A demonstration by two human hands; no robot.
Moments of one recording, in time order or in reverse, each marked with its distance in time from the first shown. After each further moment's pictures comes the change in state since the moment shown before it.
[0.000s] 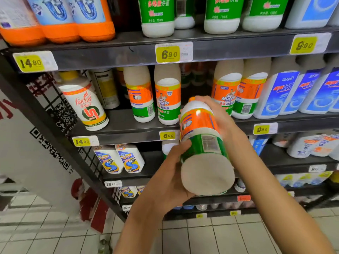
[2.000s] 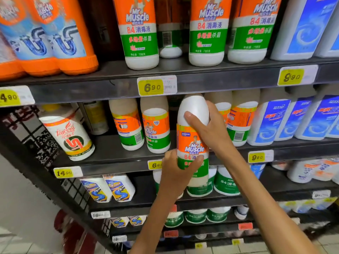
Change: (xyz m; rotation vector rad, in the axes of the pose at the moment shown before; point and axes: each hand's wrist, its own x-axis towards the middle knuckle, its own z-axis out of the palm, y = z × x) left_hand 0.115 0.012 -0.015 0.979 0.558 0.598; right_hand 0.041 -0.027 -0.030 -0.754 0.213 -0.678
